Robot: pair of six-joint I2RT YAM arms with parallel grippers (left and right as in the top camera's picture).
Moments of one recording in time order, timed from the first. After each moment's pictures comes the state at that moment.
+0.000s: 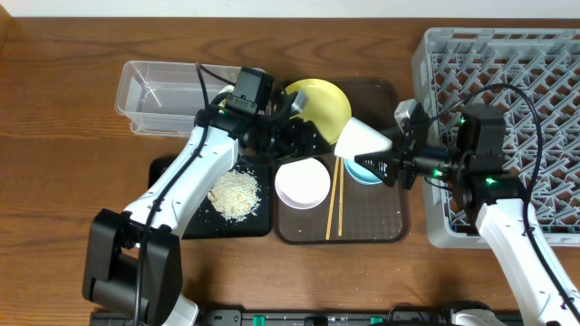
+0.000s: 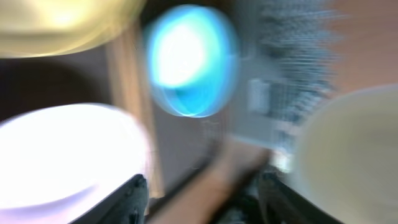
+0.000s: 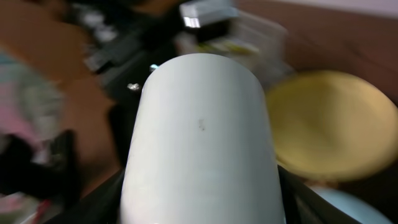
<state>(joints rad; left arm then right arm) -0.37 1.71 1.26 -0.69 0.73 -0.47 0.07 1.29 0.81 -0.23 -0.98 -0.16</state>
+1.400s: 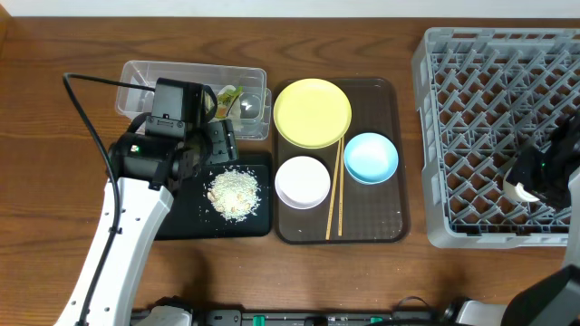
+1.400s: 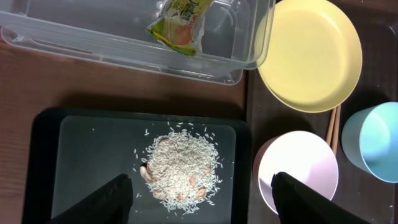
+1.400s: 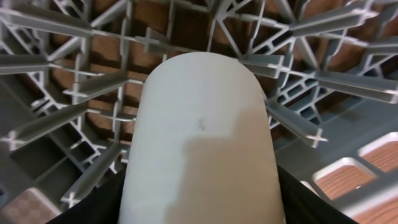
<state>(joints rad) -0.19 1.31 1.26 -0.98 0.02 -0.35 -0.49 1.53 1.22 -1.07 0.04 0.13</state>
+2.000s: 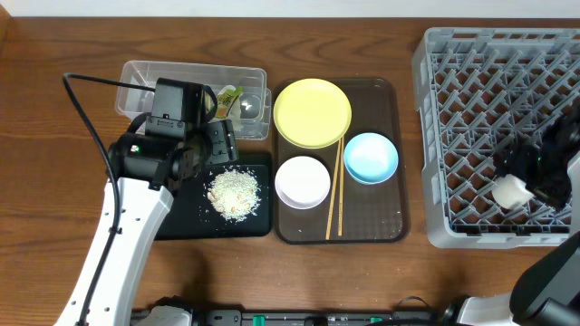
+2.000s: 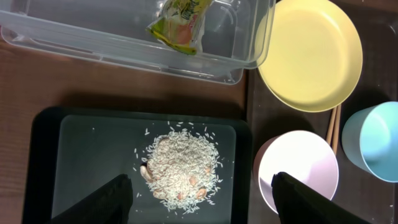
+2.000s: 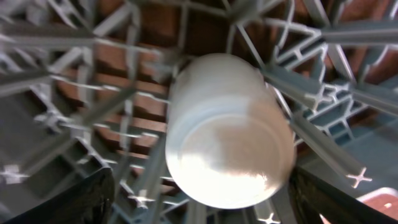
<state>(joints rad) -0.19 1.31 1.26 -0.98 0.02 -0.35 -0.49 1.63 1.27 -1.05 -0.03 0.14</state>
